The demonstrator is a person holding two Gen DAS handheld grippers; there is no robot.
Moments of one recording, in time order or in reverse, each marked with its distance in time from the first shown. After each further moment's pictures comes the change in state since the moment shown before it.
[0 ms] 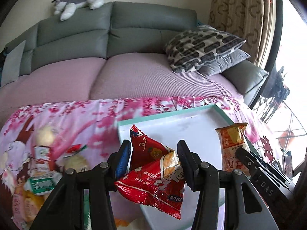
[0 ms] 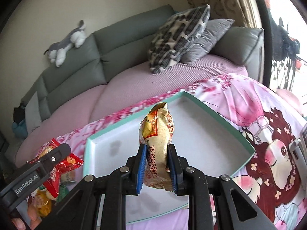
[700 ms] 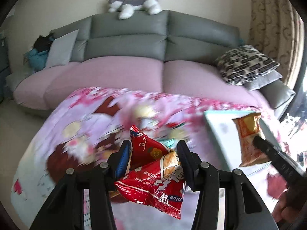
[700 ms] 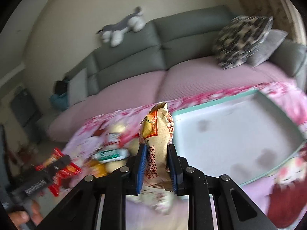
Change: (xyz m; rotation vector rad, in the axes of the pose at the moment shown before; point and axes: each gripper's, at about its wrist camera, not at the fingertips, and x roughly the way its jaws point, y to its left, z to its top) left arm -0.129 0.130 -0.055 -0.148 -0.059 0.243; right arm -0.050 0.121 -0.043 -0.198 0.025 0.263
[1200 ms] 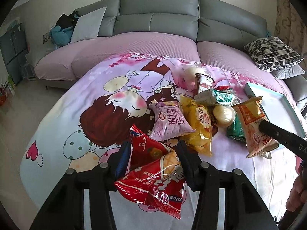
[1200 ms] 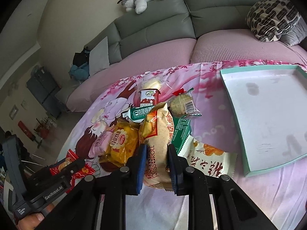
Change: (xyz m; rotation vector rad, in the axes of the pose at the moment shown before) left arm -0.008 0.095 -0.081 -0.094 0.135 0.185; right arm 0.051 0.067 -0.054 -0.063 0.241 0.245
